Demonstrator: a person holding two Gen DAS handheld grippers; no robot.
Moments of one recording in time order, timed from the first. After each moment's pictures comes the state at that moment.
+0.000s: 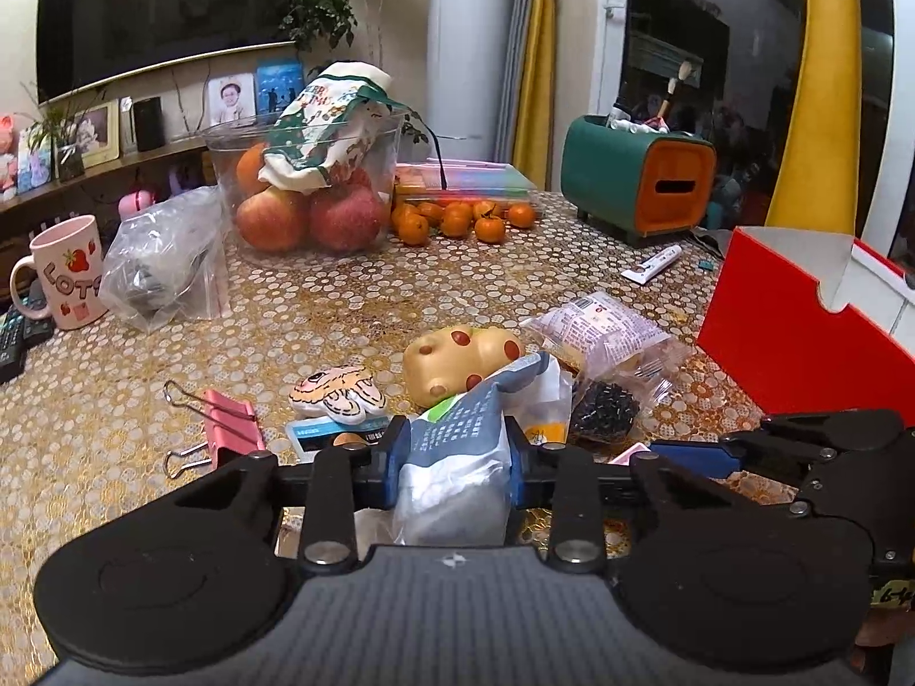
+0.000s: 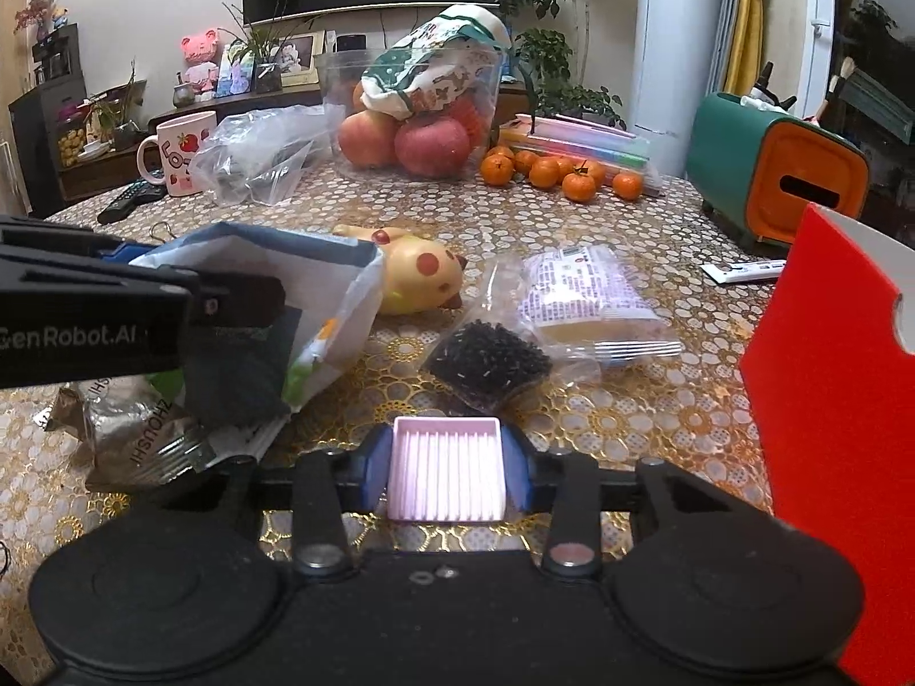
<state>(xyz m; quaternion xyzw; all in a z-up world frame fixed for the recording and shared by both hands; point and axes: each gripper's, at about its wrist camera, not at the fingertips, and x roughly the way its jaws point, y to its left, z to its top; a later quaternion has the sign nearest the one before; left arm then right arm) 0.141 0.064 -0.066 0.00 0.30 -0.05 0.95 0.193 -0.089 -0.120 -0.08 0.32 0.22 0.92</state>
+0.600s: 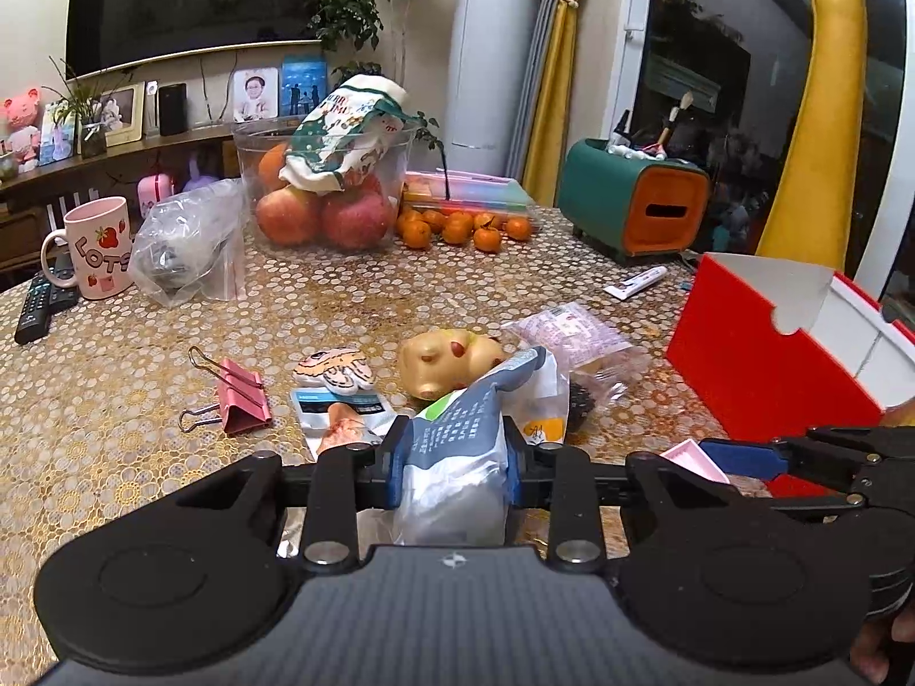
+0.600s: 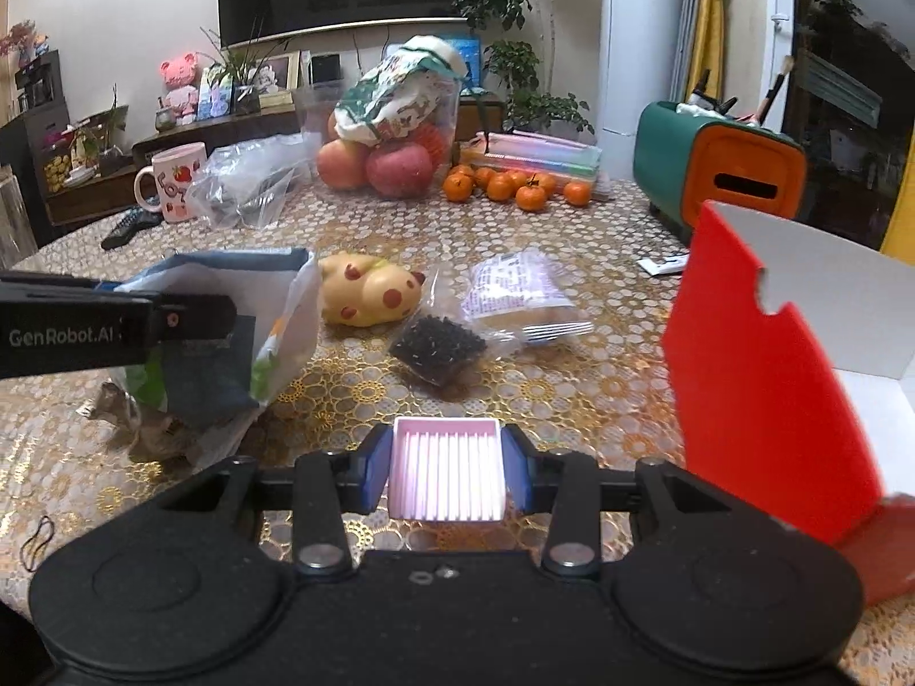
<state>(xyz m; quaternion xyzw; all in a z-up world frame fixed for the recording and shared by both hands) 0.101 0.053 -0.045 -0.04 0.30 -0.03 0.95 0.151 -0.126 -0.089 -0.06 0.32 0.20 0.93</state>
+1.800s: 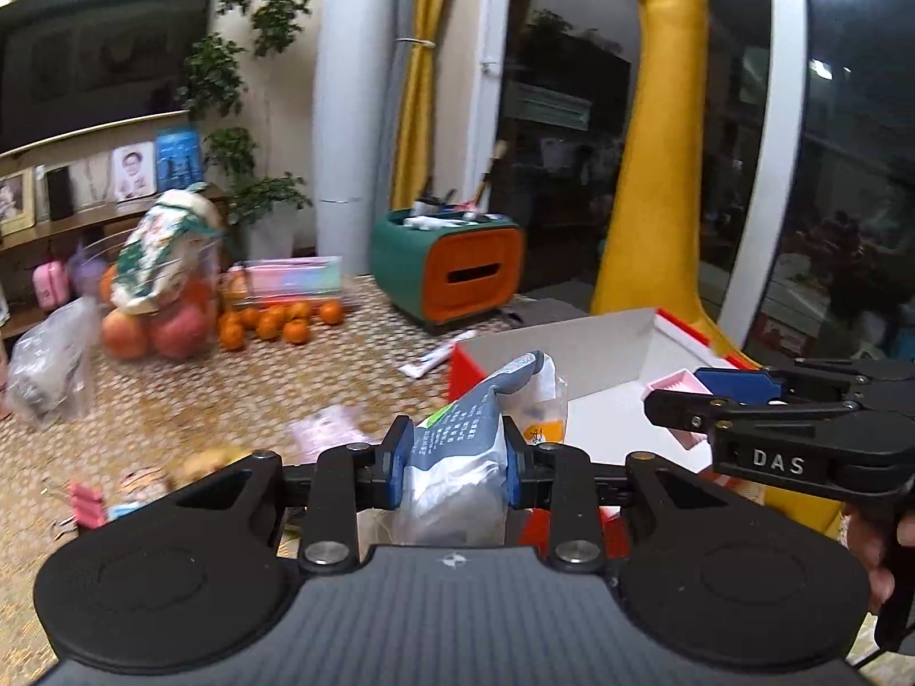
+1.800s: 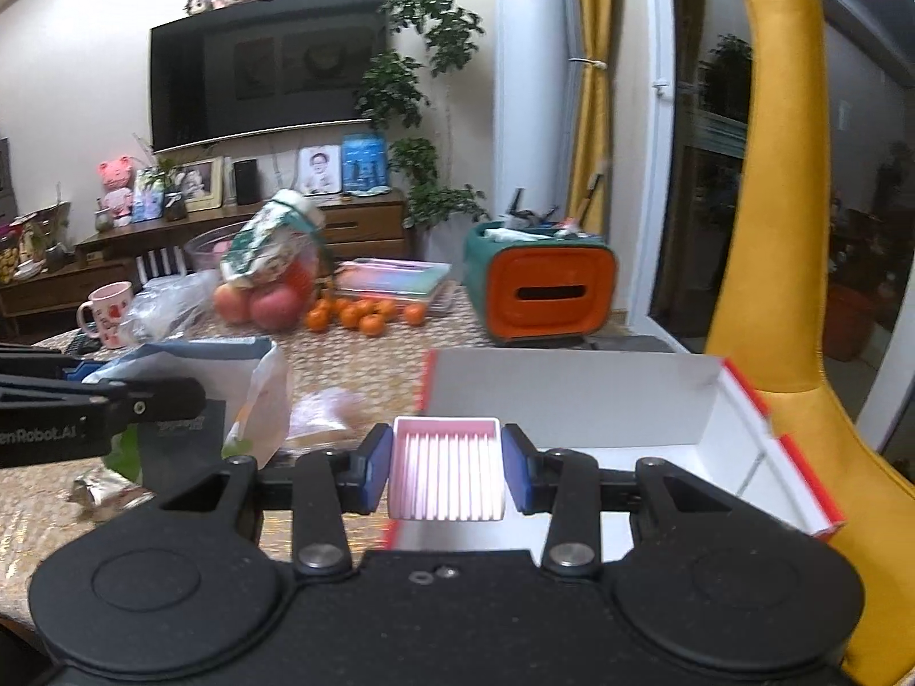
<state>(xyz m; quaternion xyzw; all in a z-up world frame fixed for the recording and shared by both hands) 0.096 -0.085 0.033 0.00 0.25 -0.15 0.96 0.128 -0.274 0.008 -0.03 0.24 0.12 0.96</state>
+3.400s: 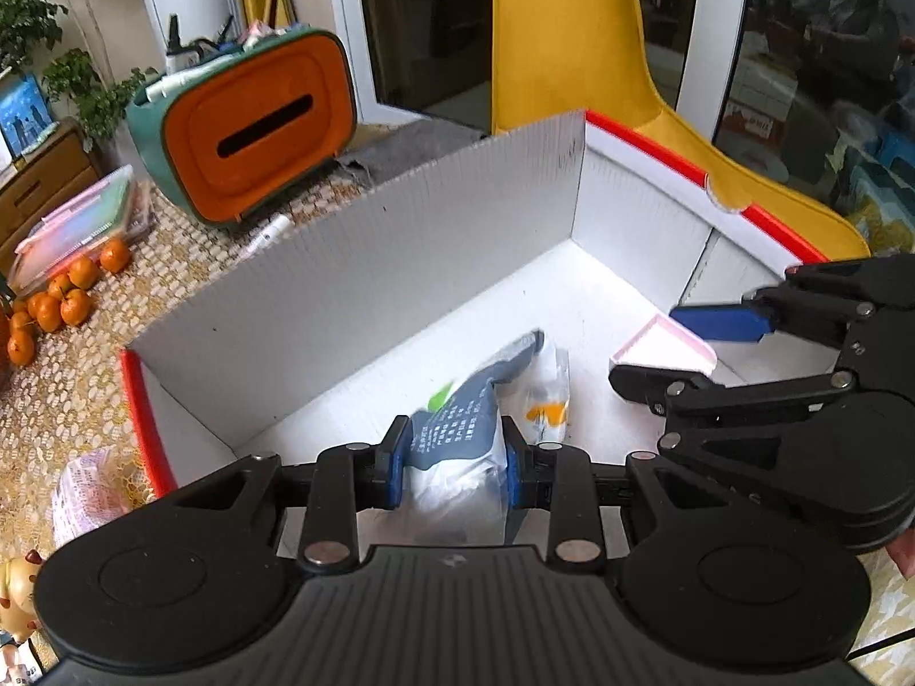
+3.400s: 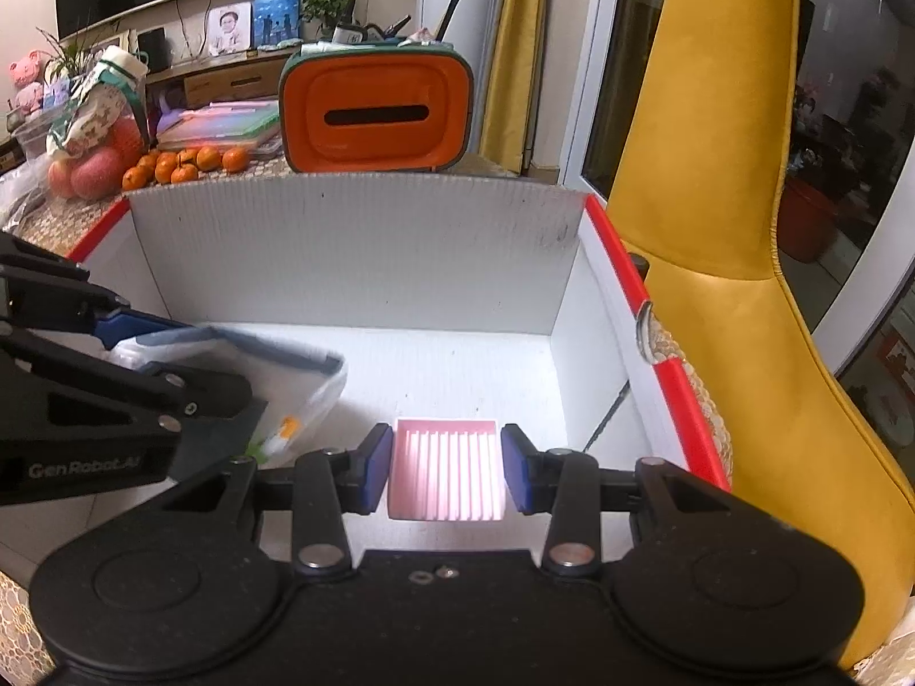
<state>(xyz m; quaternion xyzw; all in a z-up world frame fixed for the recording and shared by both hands) 0.263 -0.270 -0.054 0.14 0.44 -0.21 0.86 0.253 -0.383 -0.079 -0.06 0.39 0.07 0.91</state>
